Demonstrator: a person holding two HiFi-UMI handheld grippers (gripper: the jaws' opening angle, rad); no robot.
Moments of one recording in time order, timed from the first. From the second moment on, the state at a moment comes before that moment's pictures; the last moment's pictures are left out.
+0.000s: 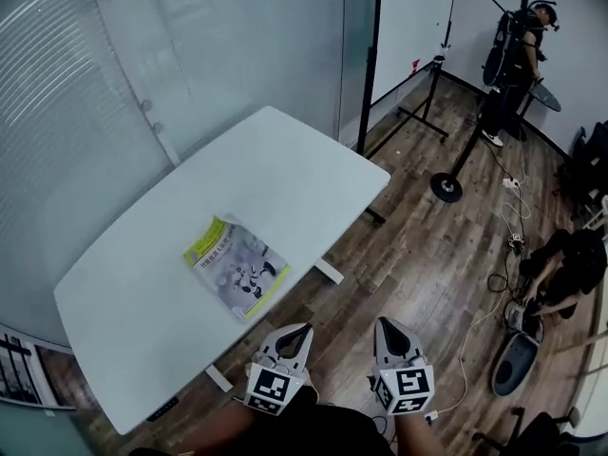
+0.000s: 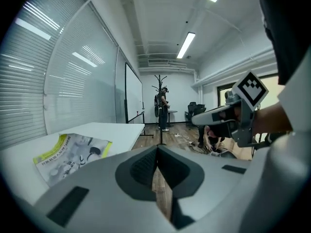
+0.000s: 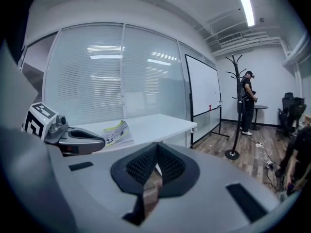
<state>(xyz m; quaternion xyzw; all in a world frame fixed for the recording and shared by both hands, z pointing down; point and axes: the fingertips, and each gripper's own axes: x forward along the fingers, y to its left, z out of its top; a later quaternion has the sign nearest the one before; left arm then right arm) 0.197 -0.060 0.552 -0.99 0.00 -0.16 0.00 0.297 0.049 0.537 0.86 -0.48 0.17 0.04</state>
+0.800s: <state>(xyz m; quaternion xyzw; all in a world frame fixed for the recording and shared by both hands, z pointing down) 0.169 -0.208 0.546 -0.97 0.17 -0.15 -0.06 0.281 -0.156 0.553 0.72 -0.67 0.18 0.10</state>
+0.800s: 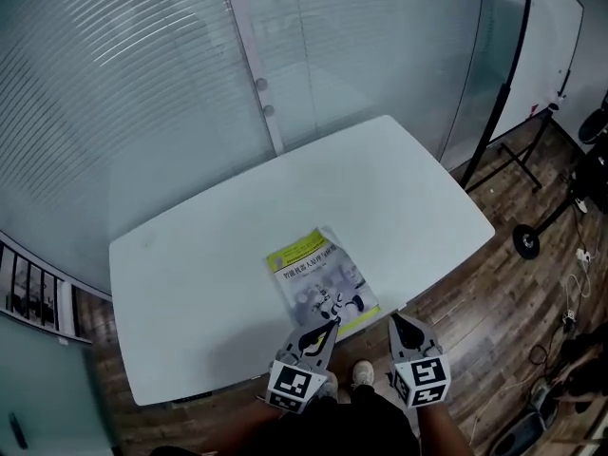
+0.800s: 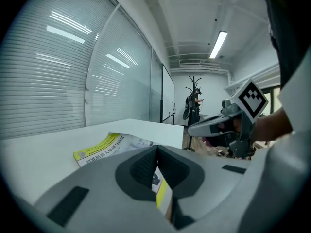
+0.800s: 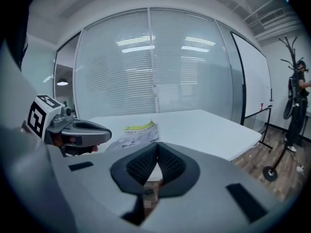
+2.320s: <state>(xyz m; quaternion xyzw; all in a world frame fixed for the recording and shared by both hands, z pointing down) 0.025 -0.250 0.553 -0.88 0.43 -0.10 -0.18 0.276 -0.263 0.644 0.52 -0.72 0.43 0.17</state>
